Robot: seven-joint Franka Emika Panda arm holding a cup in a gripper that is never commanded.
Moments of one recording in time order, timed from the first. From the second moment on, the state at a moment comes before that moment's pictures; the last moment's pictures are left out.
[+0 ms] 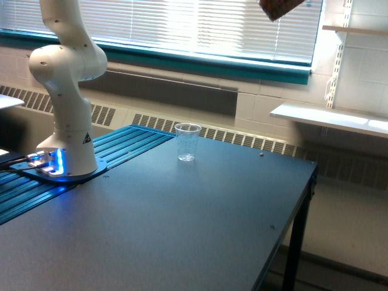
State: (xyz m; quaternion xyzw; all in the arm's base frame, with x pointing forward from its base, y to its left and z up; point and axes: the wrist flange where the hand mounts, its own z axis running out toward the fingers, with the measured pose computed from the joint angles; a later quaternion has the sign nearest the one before) arm 0.548 -0.030 0.632 -0.87 0.32 -0.36 0.08
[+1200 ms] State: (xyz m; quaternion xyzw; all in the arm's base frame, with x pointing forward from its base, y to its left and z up) arm 0.494 -0.031 0.605 -0.87 0.29 -0.38 0.07
